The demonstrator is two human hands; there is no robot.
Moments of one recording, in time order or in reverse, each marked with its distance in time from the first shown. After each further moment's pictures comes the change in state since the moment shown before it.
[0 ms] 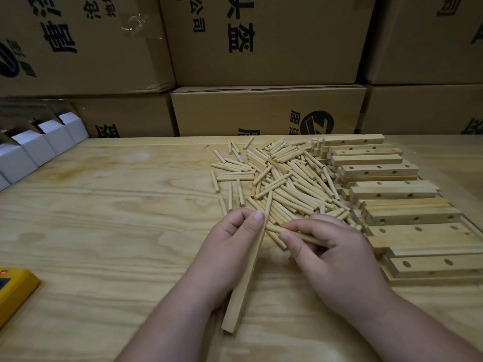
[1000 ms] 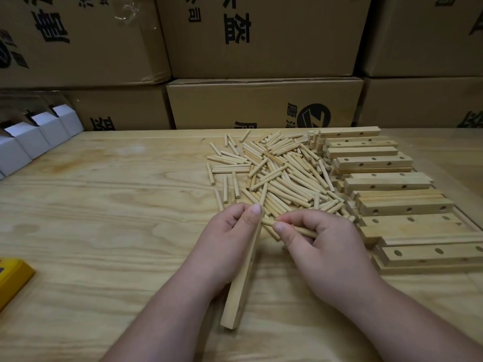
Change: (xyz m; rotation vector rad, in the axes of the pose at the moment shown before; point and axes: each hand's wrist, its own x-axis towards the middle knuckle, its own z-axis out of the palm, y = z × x) left_hand -0.002 0.002 0.005 0.160 0.016 0.072; right_hand 0.001 -0.016 -0.002 0.077 -0.054 0.231
